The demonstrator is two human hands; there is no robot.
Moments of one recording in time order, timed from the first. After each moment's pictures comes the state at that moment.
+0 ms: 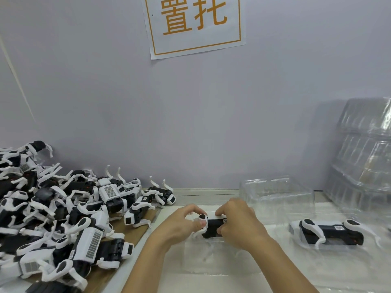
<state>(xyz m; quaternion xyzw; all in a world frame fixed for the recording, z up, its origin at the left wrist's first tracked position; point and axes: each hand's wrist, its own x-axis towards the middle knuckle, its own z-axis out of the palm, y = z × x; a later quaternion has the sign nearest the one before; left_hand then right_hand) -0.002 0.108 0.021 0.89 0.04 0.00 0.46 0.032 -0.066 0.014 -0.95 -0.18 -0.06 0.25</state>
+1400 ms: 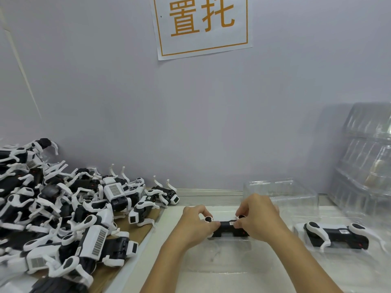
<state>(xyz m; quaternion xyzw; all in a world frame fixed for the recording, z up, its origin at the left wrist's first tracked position) 0.007 0.088 0.012 0.91 0.06 0.06 0.41 0.032 -0.093 0.036 -0.95 -0.11 -0.08 0.27</state>
